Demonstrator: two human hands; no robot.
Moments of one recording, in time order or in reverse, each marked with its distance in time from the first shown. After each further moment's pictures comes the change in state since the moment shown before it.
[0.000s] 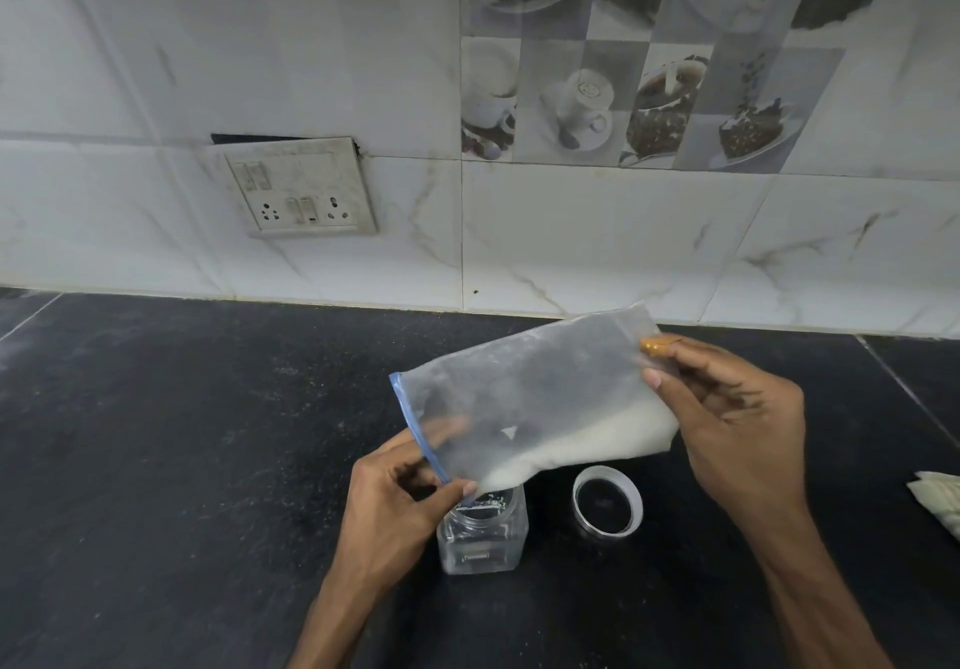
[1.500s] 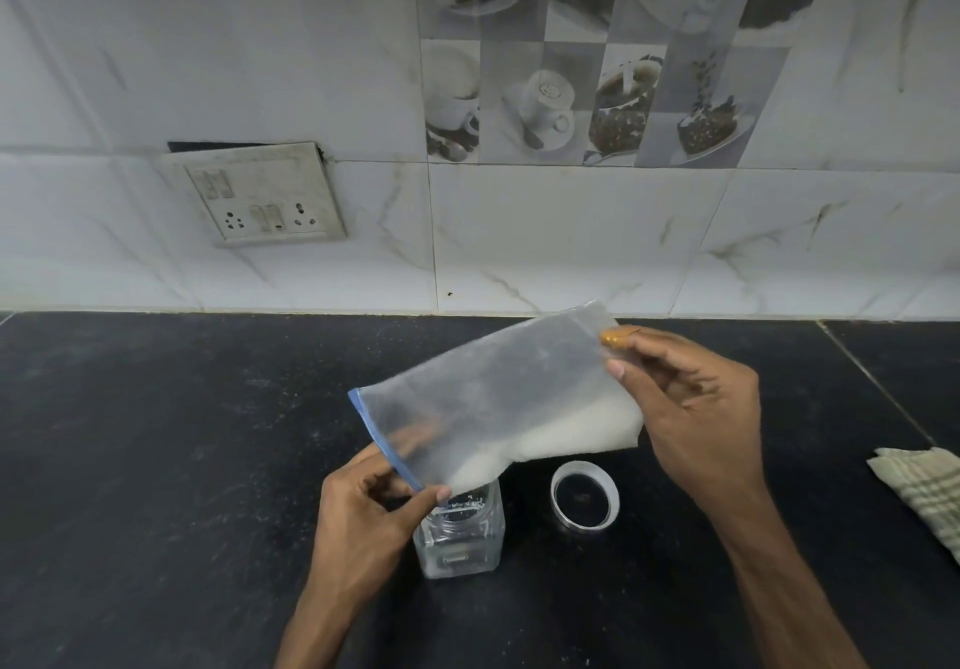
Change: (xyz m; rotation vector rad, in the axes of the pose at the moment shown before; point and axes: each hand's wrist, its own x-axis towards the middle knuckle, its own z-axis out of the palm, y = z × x) left_hand -0.006 0.006 0.002 0.073 0.034 -0.051; right_hand 0.001 -0.004 0.003 0.003 -0.014 0.015
